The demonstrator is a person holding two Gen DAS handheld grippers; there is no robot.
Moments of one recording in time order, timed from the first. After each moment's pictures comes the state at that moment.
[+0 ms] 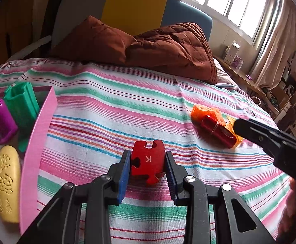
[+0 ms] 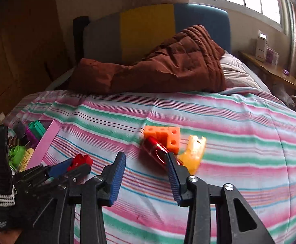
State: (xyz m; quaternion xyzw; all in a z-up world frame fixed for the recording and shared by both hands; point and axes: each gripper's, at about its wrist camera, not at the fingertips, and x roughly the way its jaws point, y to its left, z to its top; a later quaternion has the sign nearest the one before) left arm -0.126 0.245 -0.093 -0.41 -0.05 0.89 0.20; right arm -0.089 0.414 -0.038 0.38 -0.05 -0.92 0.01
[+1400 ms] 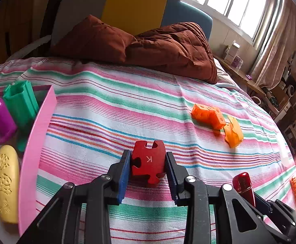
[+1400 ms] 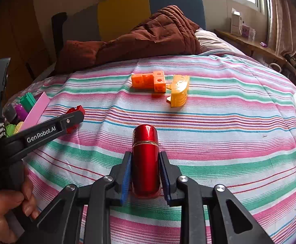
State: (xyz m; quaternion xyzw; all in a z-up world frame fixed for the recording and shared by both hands) left arm -0.127 0.246 -0.095 -0.41 -0.04 0.89 0.20; right arm -0.010 0.390 -0.086 0.41 -0.09 -0.91 -0.08
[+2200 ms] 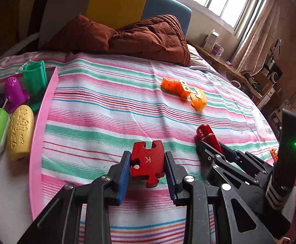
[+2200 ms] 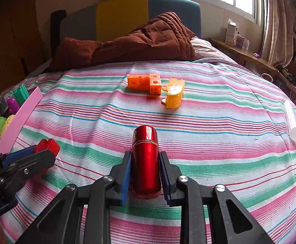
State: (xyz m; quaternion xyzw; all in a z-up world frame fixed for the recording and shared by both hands) left arm -0.047 0.227 -0.077 -0.43 -0.03 0.86 0.27; right arm -0.007 0.382 -0.090 0.39 -0.06 -0.91 -0.11
